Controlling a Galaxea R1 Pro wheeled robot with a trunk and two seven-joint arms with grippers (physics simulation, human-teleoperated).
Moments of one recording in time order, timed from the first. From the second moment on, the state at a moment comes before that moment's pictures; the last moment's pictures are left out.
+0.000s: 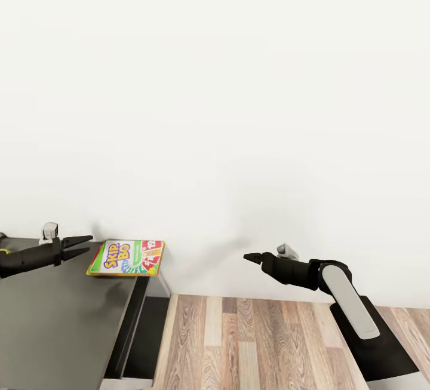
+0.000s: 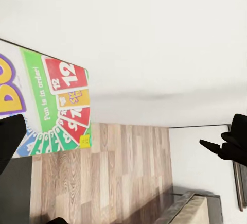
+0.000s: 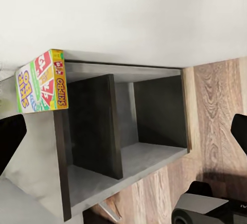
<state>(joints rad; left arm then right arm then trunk) -0.92 0.56 0.47 -0.37 -0.19 0.73 -1.49 -0.45 -0.16 0.15 -1.47 -1.25 0.96 -0.32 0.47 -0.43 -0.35</state>
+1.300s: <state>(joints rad) -0.92 0.56 0.47 -0.37 -0.19 0.73 -1.49 -0.45 -0.14 0.15 -1.47 -1.25 0.96 -0.31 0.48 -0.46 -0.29</state>
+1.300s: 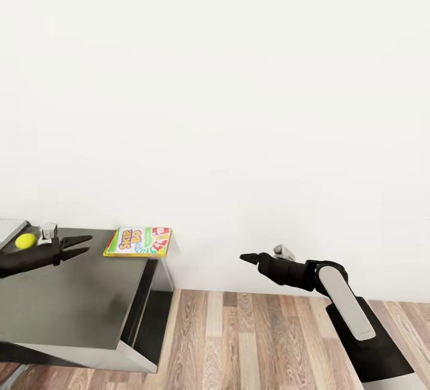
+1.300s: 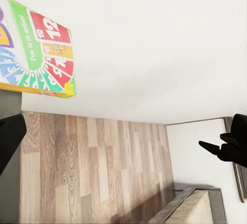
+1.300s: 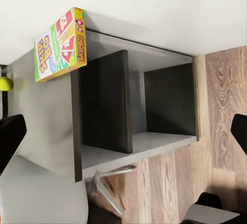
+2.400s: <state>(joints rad) -0.92 0.56 0.47 -0.37 -0.19 0.73 -1.49 -0.45 -0.12 0.15 -1.46 -1.24 0.92 -0.30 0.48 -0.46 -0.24</state>
